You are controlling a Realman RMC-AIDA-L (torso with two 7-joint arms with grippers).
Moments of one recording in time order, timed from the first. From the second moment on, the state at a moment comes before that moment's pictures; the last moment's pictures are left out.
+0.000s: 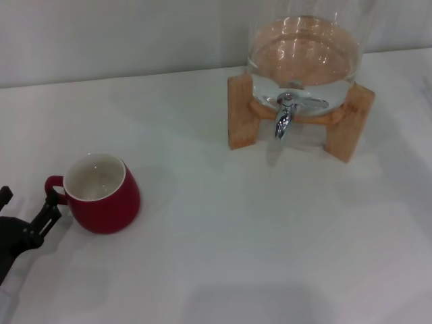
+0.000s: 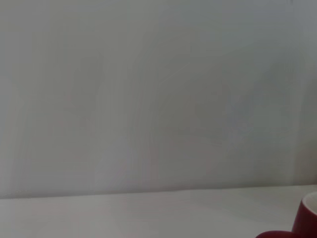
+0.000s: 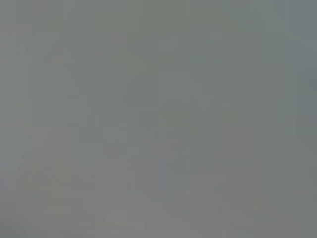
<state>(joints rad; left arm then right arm) -0.25 -2.09 -1.26 -0.21 -0.06 -1.11 2.77 0.37 1.94 2.25 0.26 -0.42 1.26 -2.74</state>
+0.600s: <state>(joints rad) -0.28 -2.09 -1.27 -0.21 -0.07 -1.07 2.78 0.37 1.94 2.25 0.26 -0.42 1.26 -2.74</state>
